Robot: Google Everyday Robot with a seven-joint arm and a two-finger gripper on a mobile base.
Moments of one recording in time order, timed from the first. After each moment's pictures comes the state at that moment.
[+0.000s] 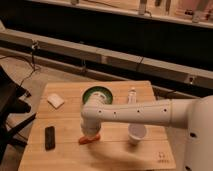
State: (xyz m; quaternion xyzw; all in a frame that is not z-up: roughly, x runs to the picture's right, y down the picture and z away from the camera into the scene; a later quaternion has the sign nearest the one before) arm -0.079 0.253 0.768 -0.28 -0.25 -0.43 0.82
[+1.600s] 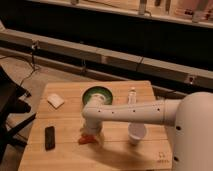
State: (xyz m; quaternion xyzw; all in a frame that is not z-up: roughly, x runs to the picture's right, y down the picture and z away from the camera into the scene) arm -0.077 0.271 0.803 -0.31 -0.25 -0.41 0.82
